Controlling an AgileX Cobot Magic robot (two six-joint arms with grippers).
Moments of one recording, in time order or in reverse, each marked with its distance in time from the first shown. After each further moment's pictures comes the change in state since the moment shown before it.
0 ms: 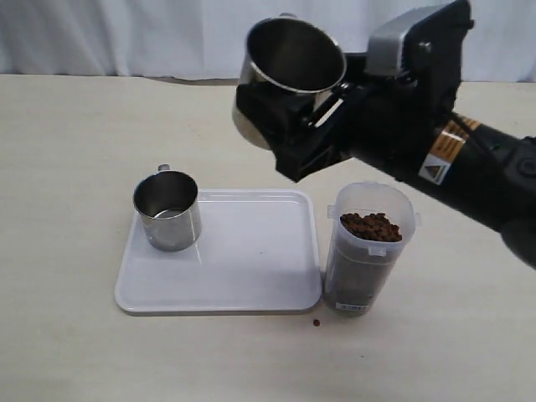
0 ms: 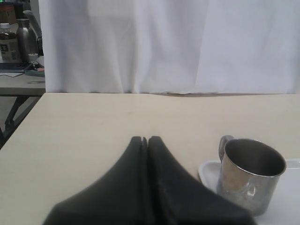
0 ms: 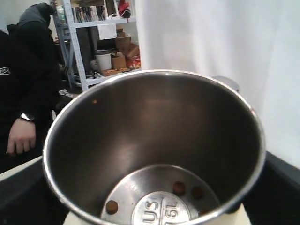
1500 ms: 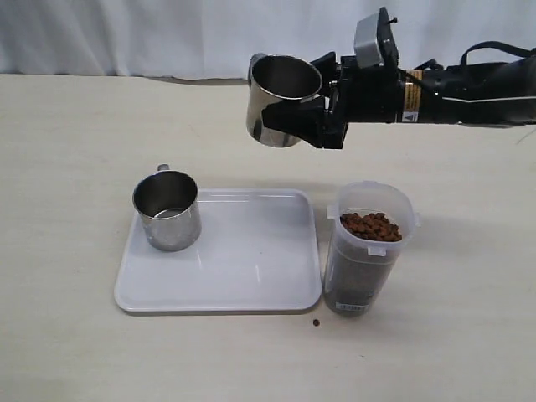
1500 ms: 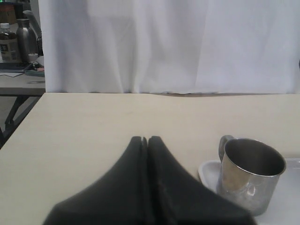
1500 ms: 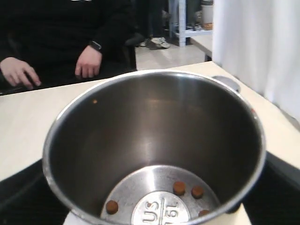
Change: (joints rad) left arm 0.000 0.000 0.000 0.000 0.000 0.002; right arm -0.451 0.679 -0.643 -1.073 -0.478 0.529
